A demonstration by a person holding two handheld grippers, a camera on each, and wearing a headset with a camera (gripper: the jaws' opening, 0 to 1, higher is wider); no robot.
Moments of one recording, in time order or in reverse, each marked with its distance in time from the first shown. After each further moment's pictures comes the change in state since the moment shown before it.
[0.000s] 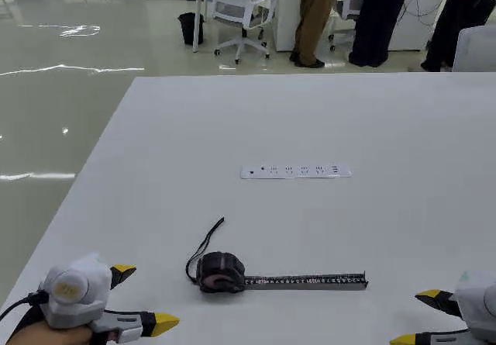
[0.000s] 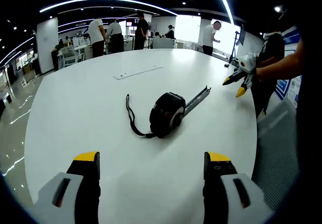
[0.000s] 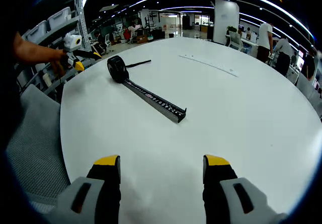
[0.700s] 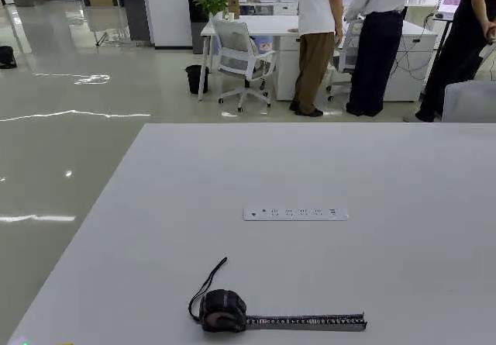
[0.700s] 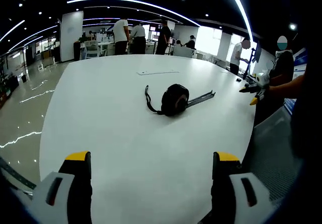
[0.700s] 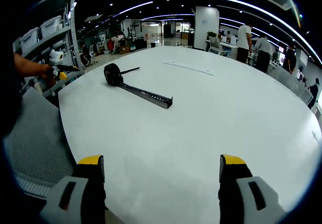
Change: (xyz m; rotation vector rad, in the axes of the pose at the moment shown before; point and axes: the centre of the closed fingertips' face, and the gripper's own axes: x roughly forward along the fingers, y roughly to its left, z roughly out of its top) left arm -0.078 -0.001 -0.052 -0.154 -0.040 0.106; right arm -0.066 0.011 -0.035 0.074 -0.078 -0.139
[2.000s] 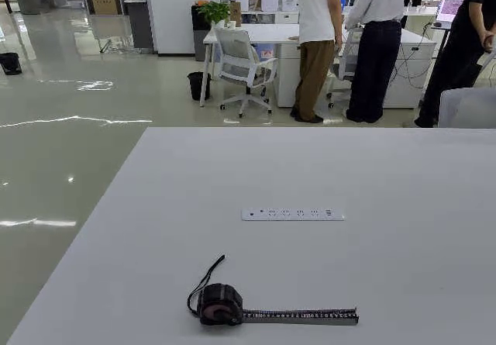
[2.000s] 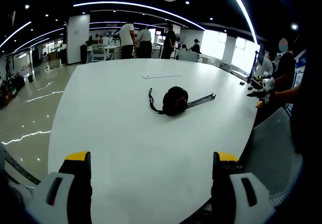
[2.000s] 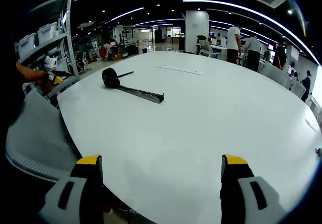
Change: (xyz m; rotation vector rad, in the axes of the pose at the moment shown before) left arm -0.031 -0.015 0.002 -0.010 -0.035 0.052; right arm -0.038 -0.007 -0.022 0.046 -0.052 -0.055
